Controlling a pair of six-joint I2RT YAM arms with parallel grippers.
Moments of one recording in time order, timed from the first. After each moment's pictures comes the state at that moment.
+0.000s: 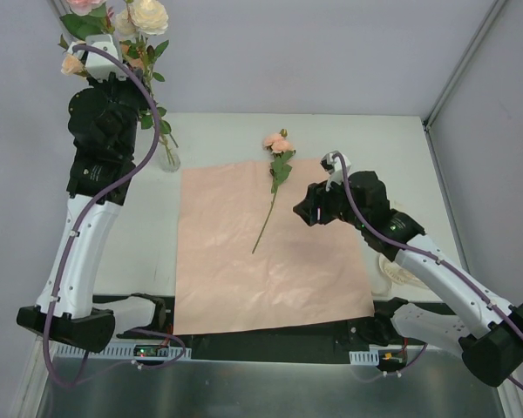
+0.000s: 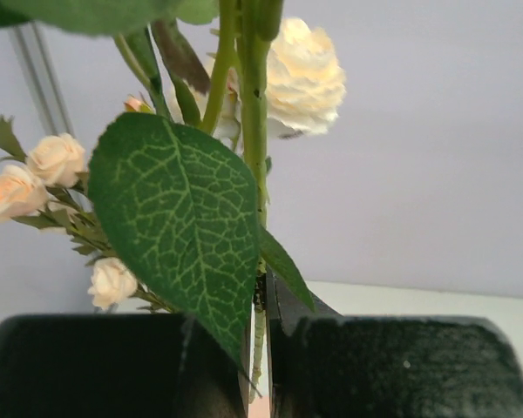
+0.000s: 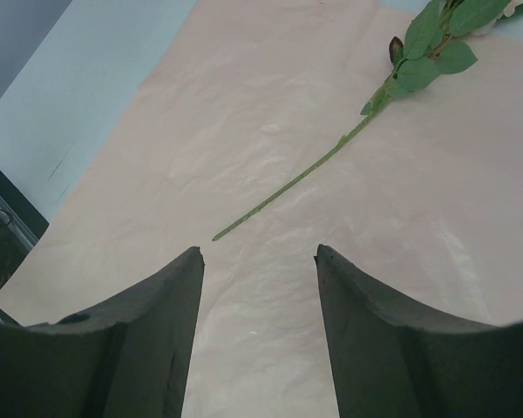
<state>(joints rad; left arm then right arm) -0.23 1.18 1.57 -0.18 -0.24 -0.03 0.64 1.03 0.89 -0.31 -0.17 0.24</state>
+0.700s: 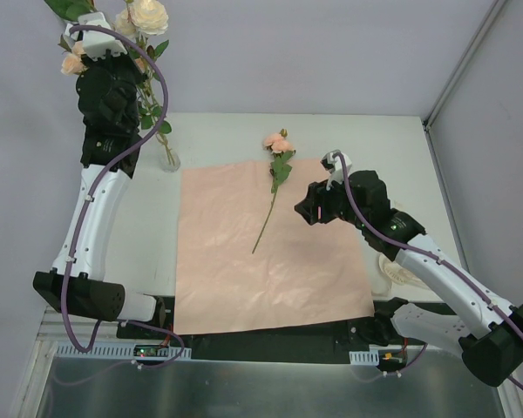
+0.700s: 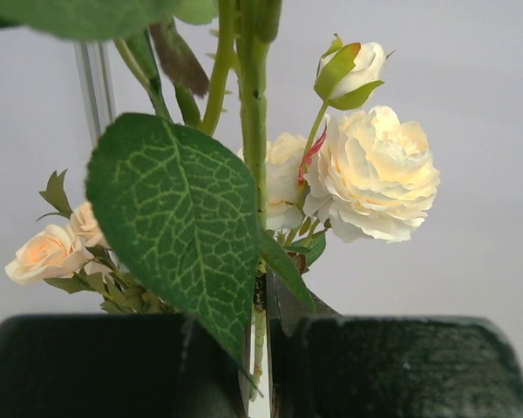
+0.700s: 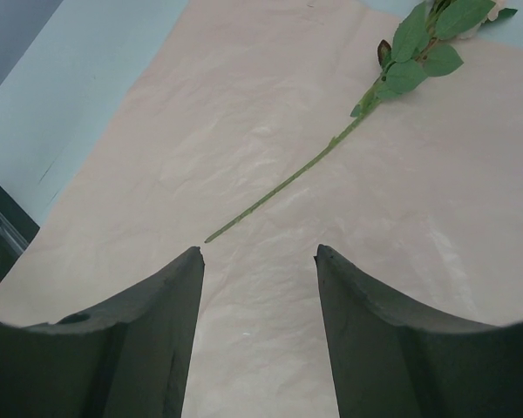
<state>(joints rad) -0.15 1.37 1.65 0.05 -0.33 -0.02 0.64 1.03 0.91 -0.32 -0.15 0.23</state>
